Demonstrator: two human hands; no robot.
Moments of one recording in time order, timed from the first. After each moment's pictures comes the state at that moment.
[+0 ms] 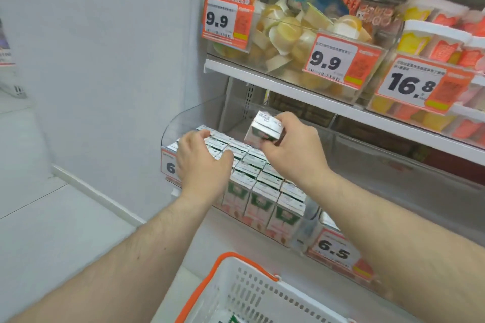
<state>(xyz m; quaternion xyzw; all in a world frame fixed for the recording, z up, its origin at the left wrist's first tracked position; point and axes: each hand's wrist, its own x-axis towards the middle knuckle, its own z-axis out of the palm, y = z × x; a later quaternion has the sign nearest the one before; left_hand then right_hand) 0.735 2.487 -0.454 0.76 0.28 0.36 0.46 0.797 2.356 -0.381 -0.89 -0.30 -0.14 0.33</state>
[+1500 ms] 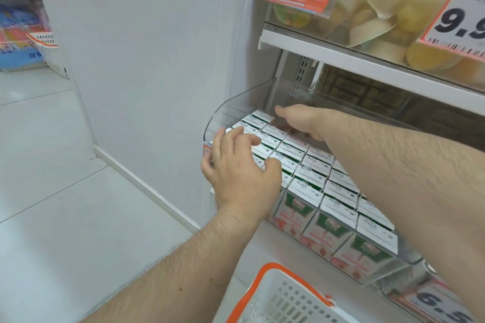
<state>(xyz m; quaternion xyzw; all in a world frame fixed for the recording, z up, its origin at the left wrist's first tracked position) 0.749 2.518 -0.484 0.81 0.29 0.36 0.37 0.929 2.498 -0.419 -0.92 -0.20 0.22 0.25</state>
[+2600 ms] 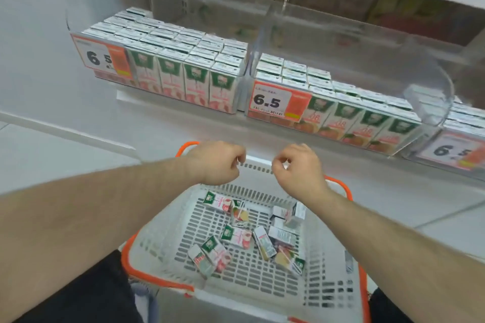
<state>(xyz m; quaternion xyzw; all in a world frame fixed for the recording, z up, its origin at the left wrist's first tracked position) 0.686 2.364 -0.575 0.98 -0.13 -0.09 0.15 0.708 2.155 -0.588 -0.94 -0.21 -0.10 0.26</state>
